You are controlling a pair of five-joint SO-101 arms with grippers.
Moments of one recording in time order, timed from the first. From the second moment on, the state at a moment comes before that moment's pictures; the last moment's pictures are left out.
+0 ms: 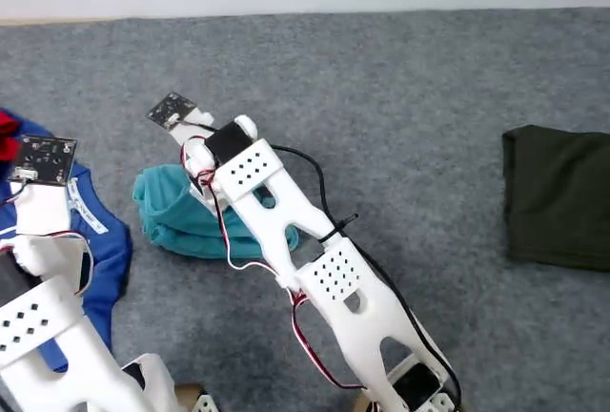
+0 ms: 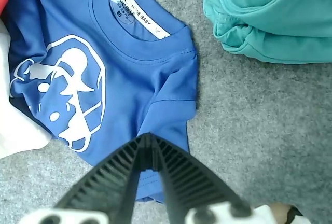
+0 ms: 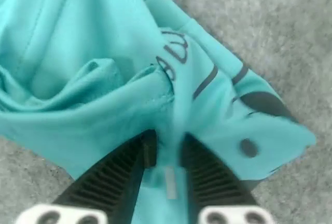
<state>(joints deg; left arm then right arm) -37.5 -45.7 31.0 97.3 -27.6 -44.1 69.5 -83.3 100.1 9.0</state>
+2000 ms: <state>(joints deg) -36.3 -22.0 10.8 95.5 -27.6 -13.6 8.1 -29.8 100.5 10.1</state>
